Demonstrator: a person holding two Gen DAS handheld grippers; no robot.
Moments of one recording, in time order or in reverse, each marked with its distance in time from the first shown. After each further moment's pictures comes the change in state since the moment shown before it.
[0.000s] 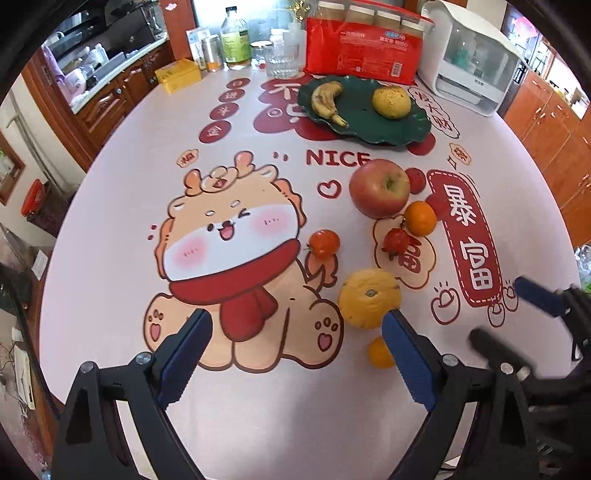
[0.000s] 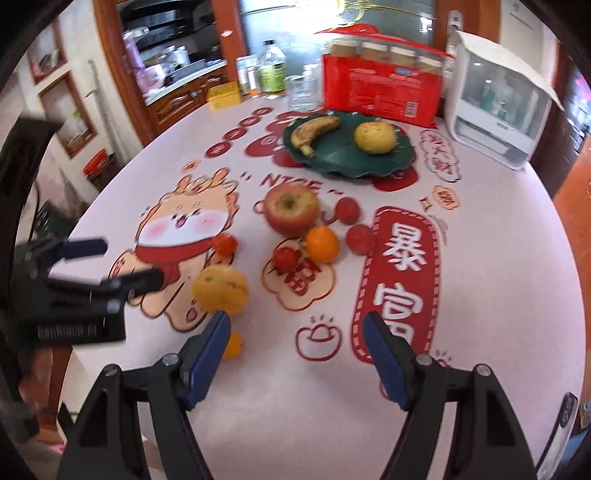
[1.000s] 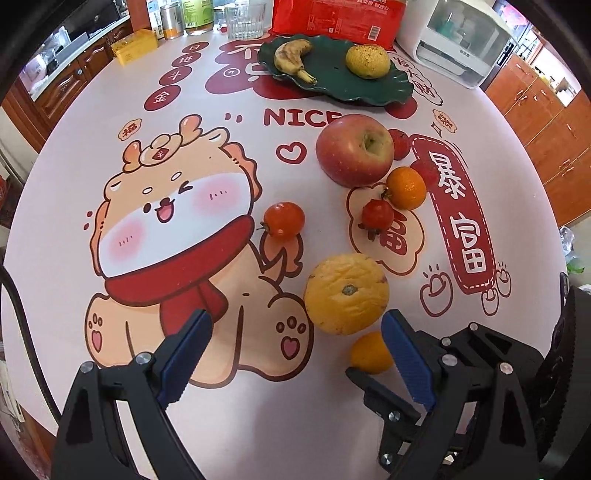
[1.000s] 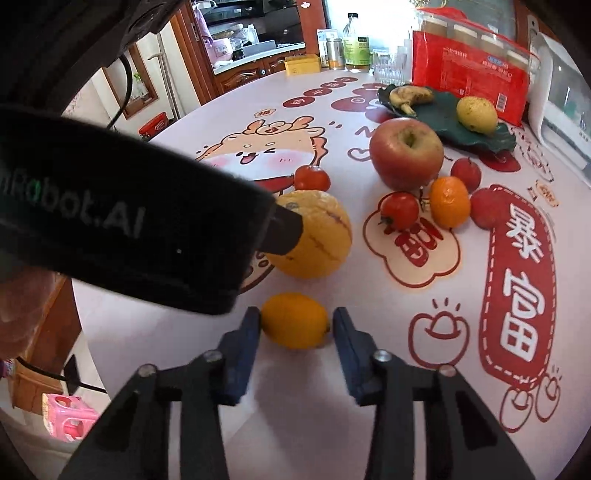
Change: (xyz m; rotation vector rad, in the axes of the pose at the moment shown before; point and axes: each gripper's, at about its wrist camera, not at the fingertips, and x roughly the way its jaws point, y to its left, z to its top) left arm 0.053 -0.016 0.005 0.030 0.112 -0.117; right arm 0.072 0.043 -0.037 -0.137 0.002 0.183
